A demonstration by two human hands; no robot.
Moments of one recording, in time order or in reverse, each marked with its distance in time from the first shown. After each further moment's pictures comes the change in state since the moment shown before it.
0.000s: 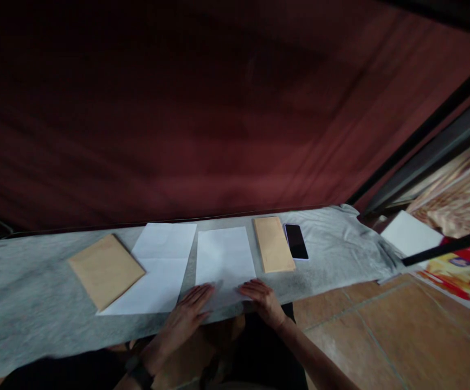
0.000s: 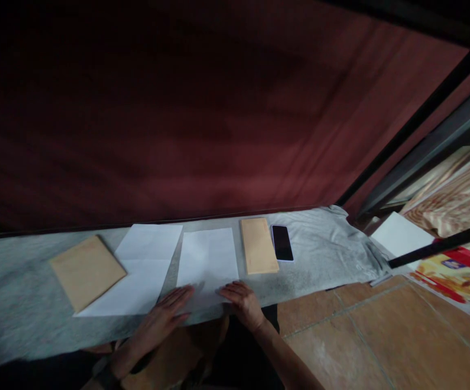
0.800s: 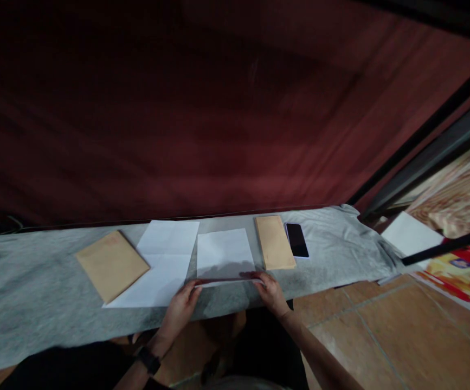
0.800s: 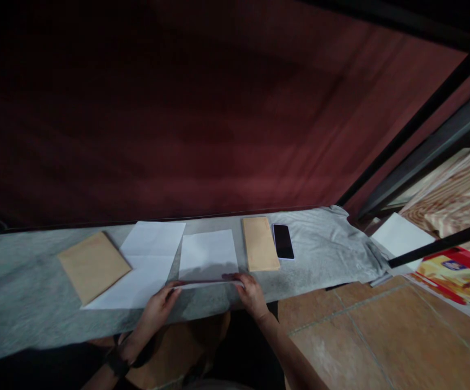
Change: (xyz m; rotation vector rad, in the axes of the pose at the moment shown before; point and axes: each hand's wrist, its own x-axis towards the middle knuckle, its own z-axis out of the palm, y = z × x) left_hand 0.008 -0.011 0.003 -0.327 0.318 -0.400; right_hand 0.010 -0.006 -0.011 0.103 0.228 0.361
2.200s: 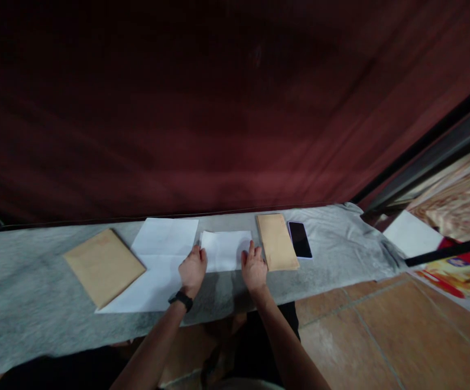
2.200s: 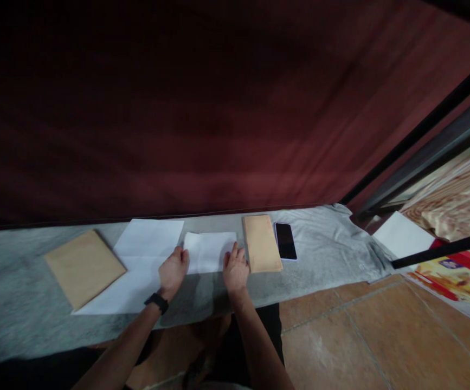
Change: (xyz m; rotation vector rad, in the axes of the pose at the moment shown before) left_hand 0.101 0.052 0.016 0.658 0.100 -0.335; right_hand 0.085 -0.024 0.063 -0.747 0.191 0.305
